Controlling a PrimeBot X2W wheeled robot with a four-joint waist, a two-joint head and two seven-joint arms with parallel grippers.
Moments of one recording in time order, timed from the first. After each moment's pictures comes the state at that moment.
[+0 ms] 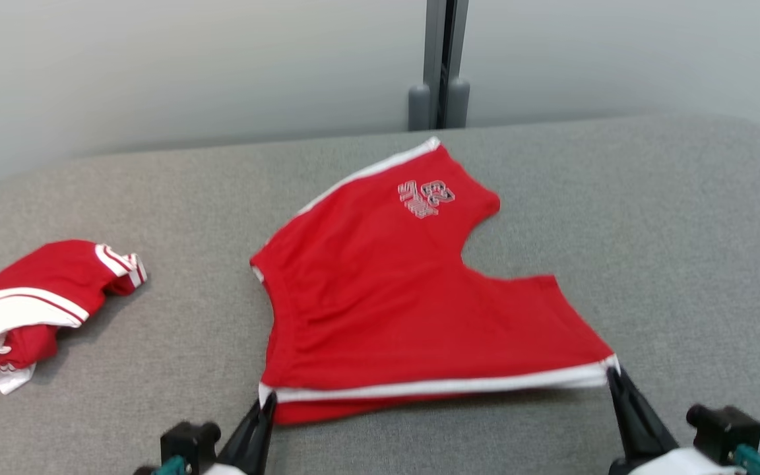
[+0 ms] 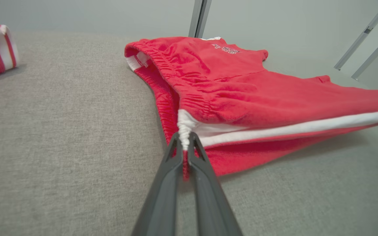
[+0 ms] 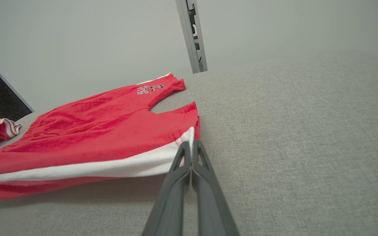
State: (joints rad) left arm -0.06 0.05 -0.22 0.55 -0.28 -0.13 -0.26; right arm -0.02 -0.10 0.14 0.36 0.35 0.13 -0.26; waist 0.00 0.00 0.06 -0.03
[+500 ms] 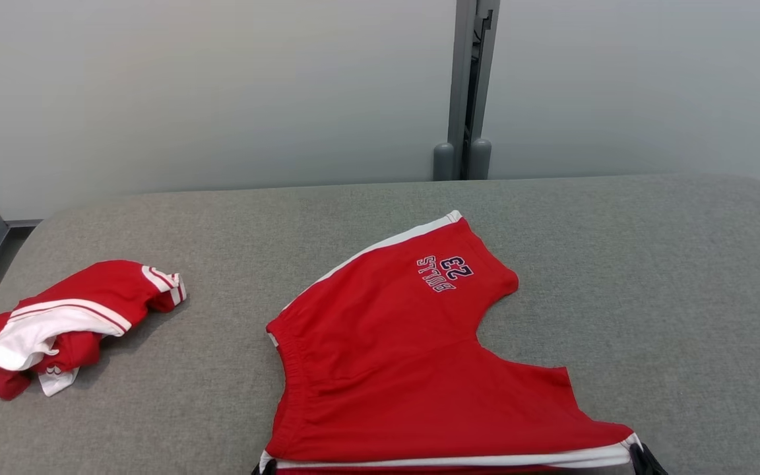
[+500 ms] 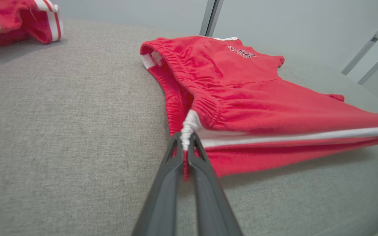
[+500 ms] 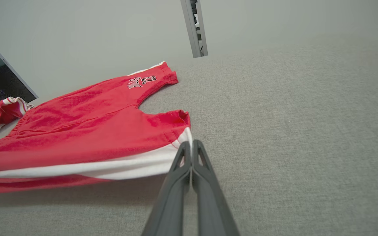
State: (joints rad) left arm 0.11 0.04 -0.20 0.51 -0.29 -0.13 -0.26; right arm 0.19 -0.11 0.11 0.33 0.36 0.13 -0.26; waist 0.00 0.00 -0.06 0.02
